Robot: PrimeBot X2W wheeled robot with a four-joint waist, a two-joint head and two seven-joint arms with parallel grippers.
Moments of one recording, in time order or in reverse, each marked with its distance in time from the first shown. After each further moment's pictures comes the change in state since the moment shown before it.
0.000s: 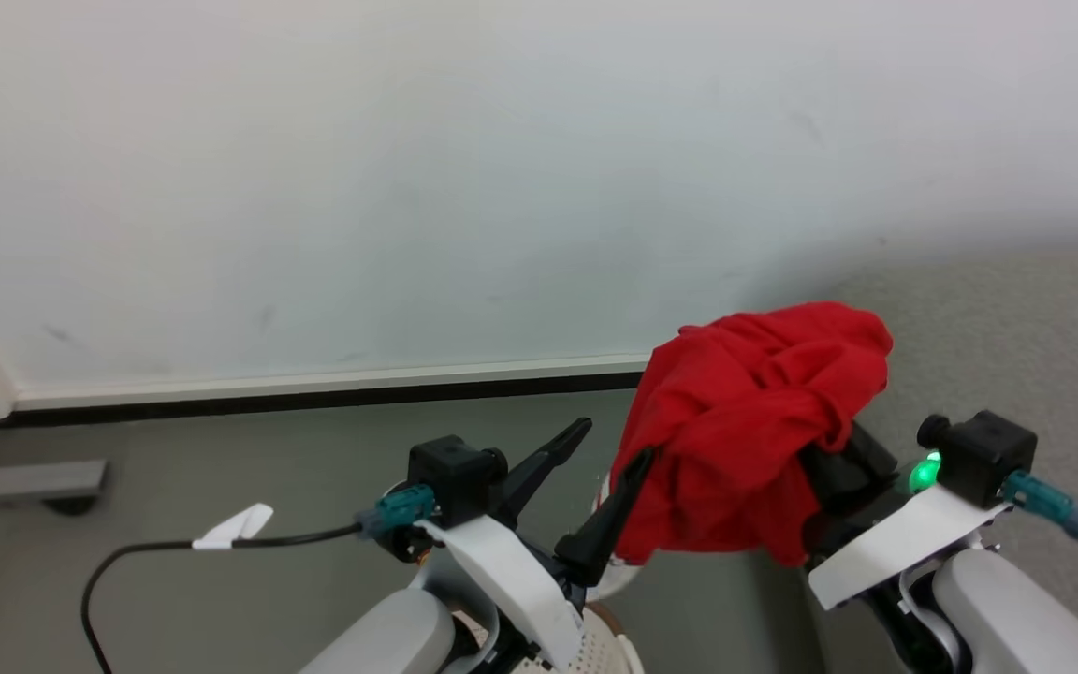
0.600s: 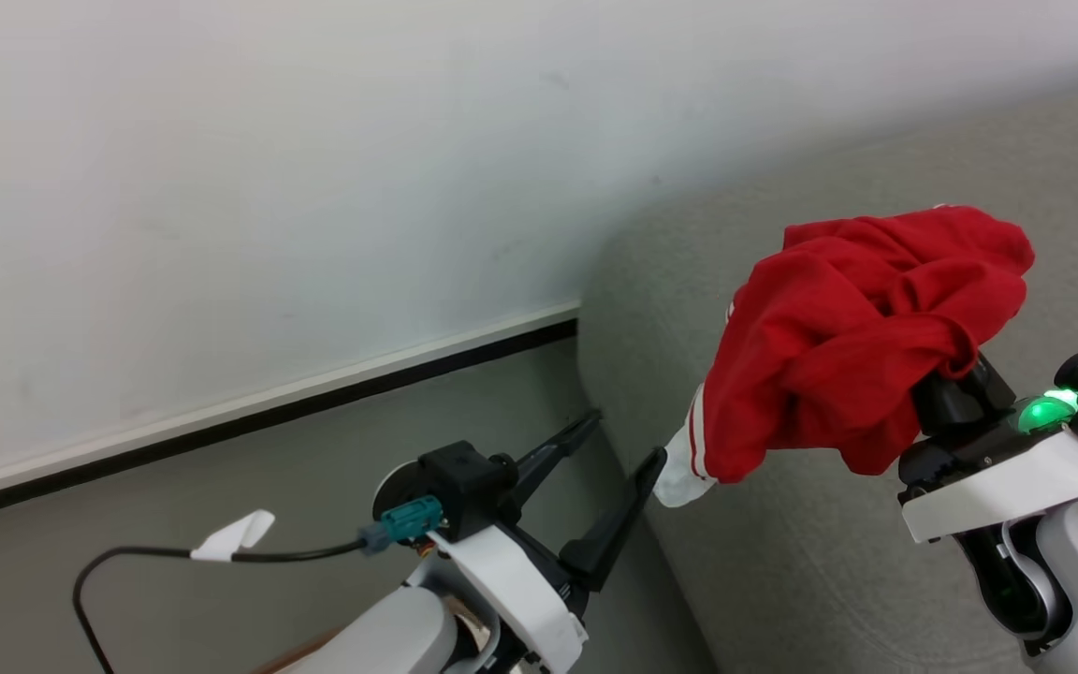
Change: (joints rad) left arm -0.020 0.035 -0.043 -0.030 0.076 -0.015 -0.056; right arm -0.012 -0.084 -0.162 -0.109 0.000 0.000 0.000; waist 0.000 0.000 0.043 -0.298
